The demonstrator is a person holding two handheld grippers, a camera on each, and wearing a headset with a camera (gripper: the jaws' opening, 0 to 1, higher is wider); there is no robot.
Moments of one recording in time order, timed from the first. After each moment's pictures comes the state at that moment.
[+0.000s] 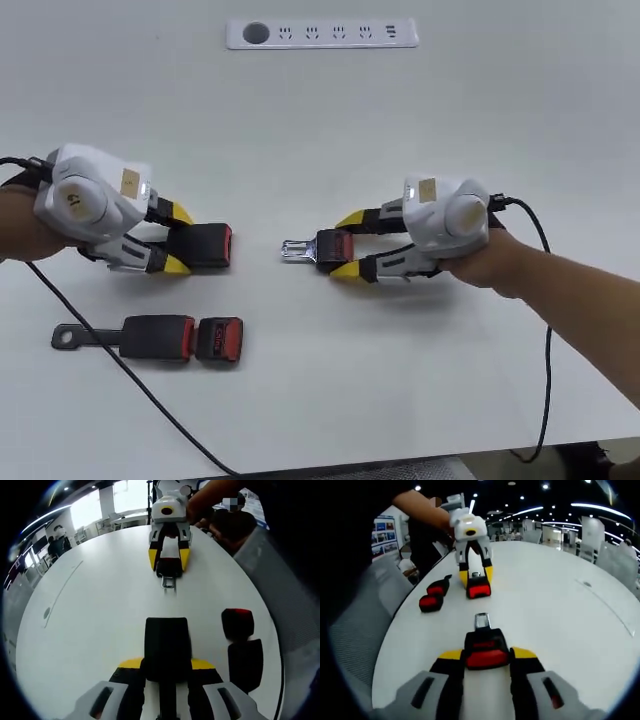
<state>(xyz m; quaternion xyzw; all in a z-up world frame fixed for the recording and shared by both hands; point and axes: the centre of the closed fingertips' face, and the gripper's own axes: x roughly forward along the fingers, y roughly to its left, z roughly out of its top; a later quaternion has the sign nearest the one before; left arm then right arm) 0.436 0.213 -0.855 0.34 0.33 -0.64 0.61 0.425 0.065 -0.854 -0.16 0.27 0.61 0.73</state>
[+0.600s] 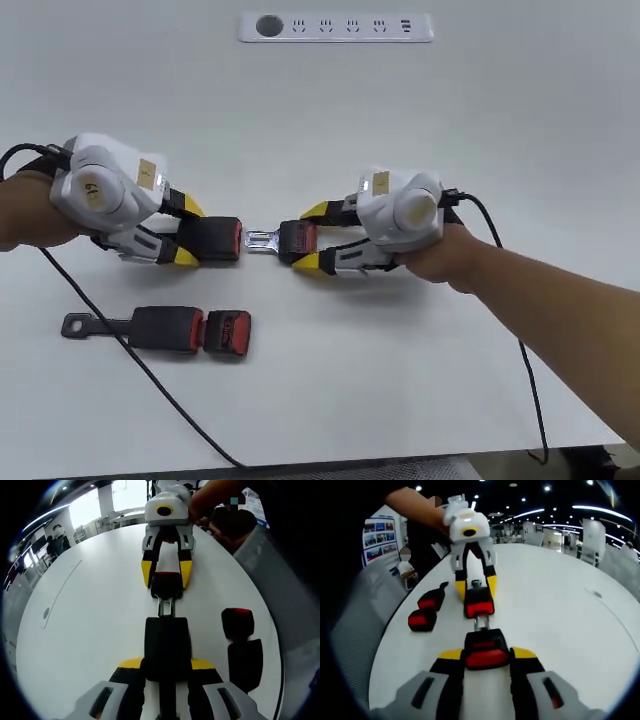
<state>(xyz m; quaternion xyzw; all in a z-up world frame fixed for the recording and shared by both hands) 0.436 0.214 -0.855 0.34 0.34 -0.64 0.60 0.434 0.120 -0.852 -0.15 0.26 0.62 0.72</state>
